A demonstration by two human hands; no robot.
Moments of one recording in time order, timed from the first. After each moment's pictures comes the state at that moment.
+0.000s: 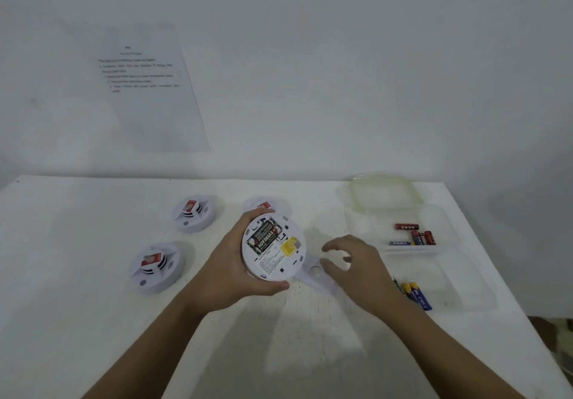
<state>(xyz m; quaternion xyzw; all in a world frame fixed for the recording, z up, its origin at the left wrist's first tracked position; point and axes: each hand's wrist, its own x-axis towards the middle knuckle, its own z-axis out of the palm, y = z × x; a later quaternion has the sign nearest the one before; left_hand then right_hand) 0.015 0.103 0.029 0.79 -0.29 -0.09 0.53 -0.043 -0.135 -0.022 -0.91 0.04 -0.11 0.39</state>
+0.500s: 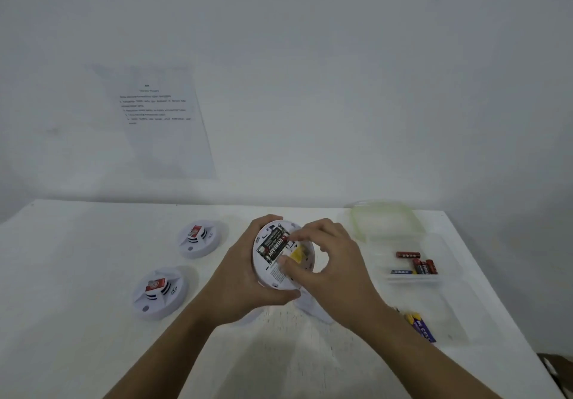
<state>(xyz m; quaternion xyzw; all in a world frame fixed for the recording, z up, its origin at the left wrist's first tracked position) 0.018 0.086 0.054 0.78 -0.32 -0.05 0.54 -0.039 -0.085 0.063 -0.87 -0.04 -0.21 0.44</state>
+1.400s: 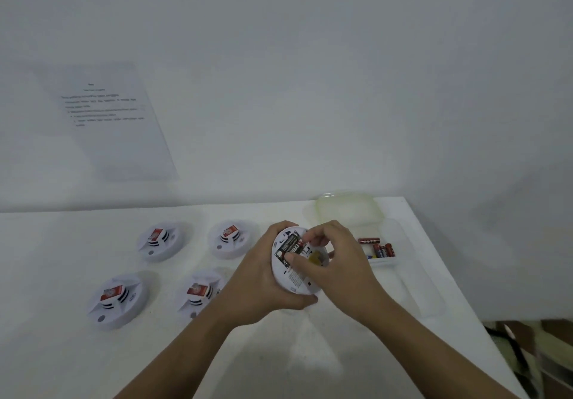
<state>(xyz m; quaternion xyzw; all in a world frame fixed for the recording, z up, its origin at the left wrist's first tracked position) -0.008 0.011 0.048 0.76 -0.32 -0.14 0.55 -0.070 -0.144 0.058 -0.85 0.08 -0.16 0.50</state>
